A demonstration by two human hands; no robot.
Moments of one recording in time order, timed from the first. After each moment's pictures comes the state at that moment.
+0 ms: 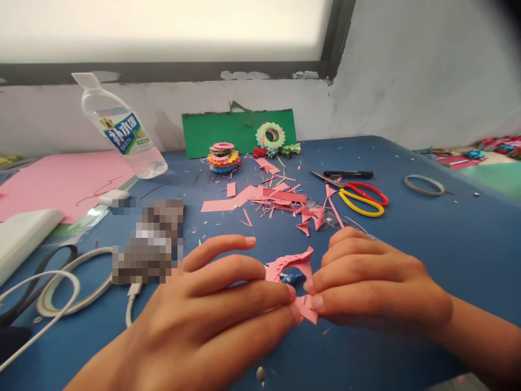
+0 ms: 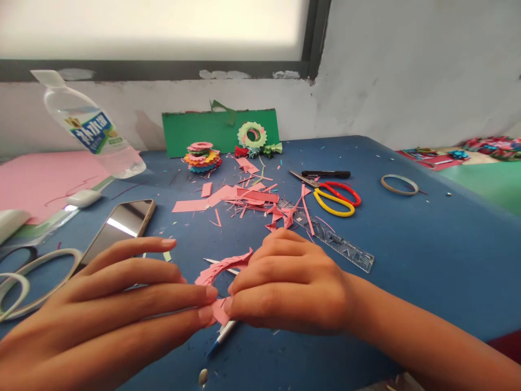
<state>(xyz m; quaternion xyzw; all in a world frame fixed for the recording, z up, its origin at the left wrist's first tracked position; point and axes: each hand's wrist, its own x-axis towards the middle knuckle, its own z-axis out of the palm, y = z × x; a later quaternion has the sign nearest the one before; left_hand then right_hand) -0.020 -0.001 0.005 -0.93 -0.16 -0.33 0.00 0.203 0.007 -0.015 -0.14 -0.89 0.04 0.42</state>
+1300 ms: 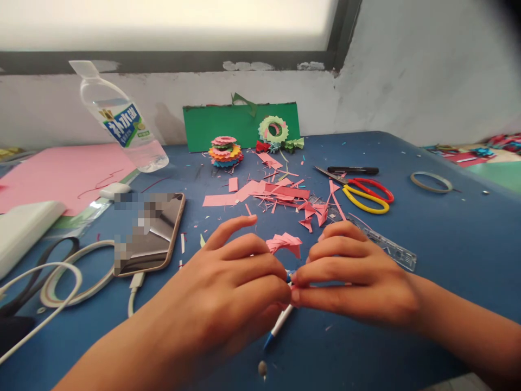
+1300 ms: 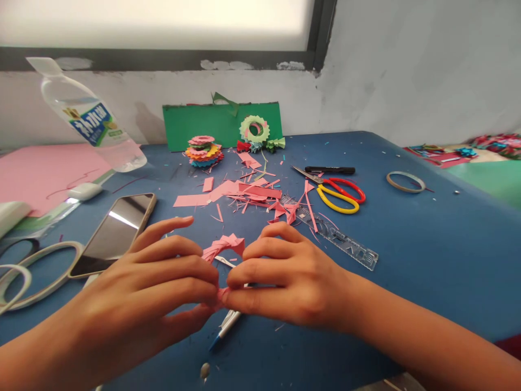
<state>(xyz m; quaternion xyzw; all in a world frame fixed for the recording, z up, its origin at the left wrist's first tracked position) -0.015 0.007 -0.005 -0.94 -0.22 -0.24 -0.06 0.199 0.011 -0.027 -0.15 -0.92 -0.05 0.35</state>
